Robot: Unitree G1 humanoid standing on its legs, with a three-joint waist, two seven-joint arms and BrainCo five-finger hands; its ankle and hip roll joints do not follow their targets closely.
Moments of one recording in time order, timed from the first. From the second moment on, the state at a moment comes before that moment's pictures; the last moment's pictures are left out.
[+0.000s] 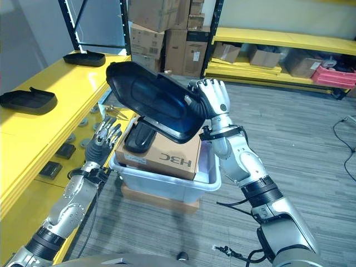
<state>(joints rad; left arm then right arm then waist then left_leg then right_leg) -0.08 0.32 -0.36 -0.08 -0.81 -0.13 0.19 -0.50 -0.68 0.33 0.01 -0.65 -0.03 -0.46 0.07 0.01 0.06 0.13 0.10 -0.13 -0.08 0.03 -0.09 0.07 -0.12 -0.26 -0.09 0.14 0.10</state>
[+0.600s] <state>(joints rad) -0.10 0.30 -0.40 -0.06 -0.88 -0.13 0.21 -0.50 -0.67 0.43 -0.04 -0.66 -0.05 -0.46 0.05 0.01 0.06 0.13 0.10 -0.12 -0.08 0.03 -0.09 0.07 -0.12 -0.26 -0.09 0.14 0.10</state>
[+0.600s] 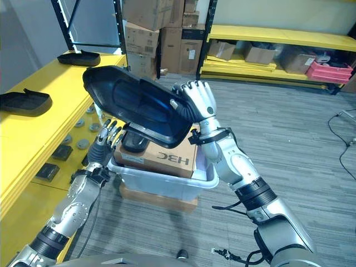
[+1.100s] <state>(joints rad) -0.11 0.28 -0.41 -0.02 -0.95 -0.13 0.21 -0.61 -0.64 0.59 -0.04 -0.63 -0.08 -0.38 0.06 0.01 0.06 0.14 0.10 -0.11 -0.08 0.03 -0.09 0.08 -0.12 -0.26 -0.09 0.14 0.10</state>
